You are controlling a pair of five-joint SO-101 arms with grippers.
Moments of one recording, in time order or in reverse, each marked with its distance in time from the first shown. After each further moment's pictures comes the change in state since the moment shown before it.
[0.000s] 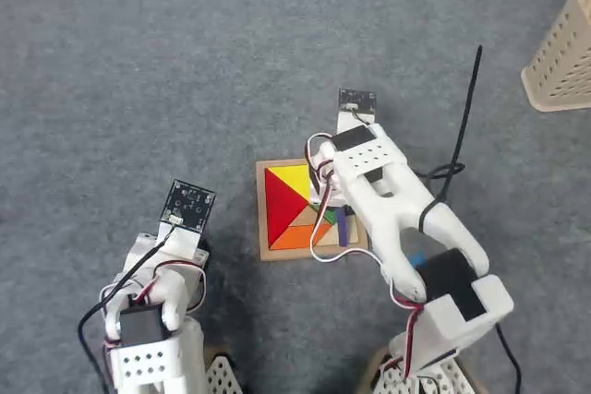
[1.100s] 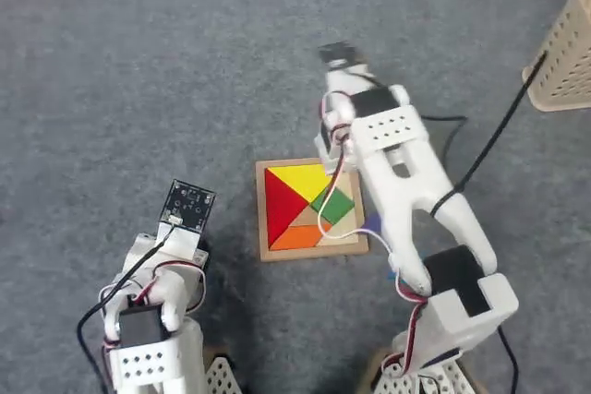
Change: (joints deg) left arm 0.0 0.0 0.0 0.0 0.0; right arm 3.2 -0.2 -16.6 7.9 32.1
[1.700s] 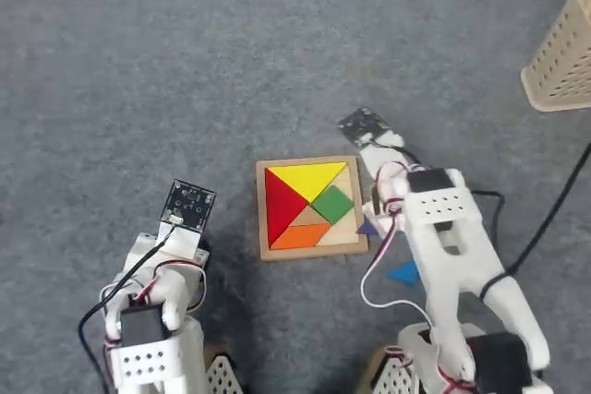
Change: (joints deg) left arm 0.0 0.0 0.0 0.0 0.0; right arm 11.3 -28.5 44.1 -19.1 24.4
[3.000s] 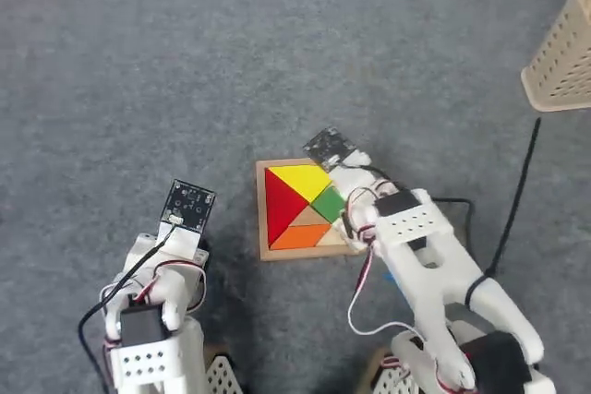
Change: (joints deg) left arm 0.0 0.0 0.0 0.0 0.0; right arm -12.5 1.7 7.4 -10.7 -4.5
